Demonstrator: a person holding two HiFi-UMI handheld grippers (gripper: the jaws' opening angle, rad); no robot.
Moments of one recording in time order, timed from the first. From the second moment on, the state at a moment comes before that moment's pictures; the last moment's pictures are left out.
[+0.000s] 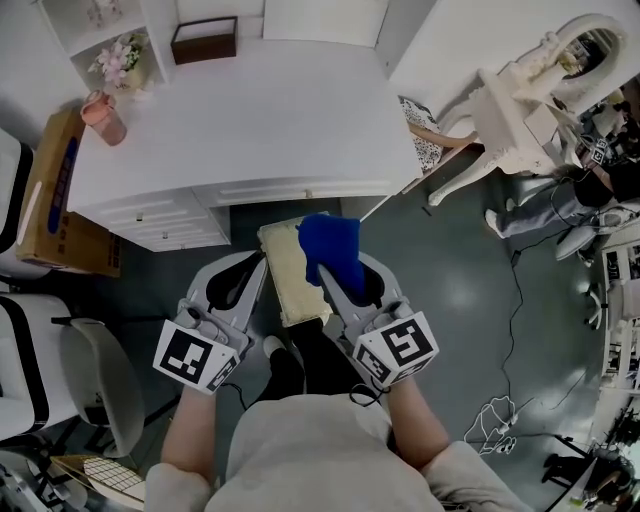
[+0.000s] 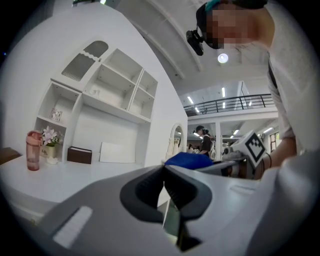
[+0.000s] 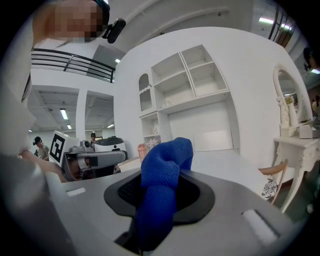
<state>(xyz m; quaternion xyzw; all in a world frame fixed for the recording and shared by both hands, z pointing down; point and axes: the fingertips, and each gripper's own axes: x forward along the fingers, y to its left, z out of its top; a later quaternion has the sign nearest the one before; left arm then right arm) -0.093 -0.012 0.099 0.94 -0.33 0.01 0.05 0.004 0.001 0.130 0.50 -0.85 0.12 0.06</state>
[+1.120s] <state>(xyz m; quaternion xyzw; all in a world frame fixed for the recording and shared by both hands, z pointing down) -0.093 -0.116 0.250 0.91 -0.38 0.04 0.14 -0.005 -0.126 0.345 0.44 -0.85 0.25 0.15</state>
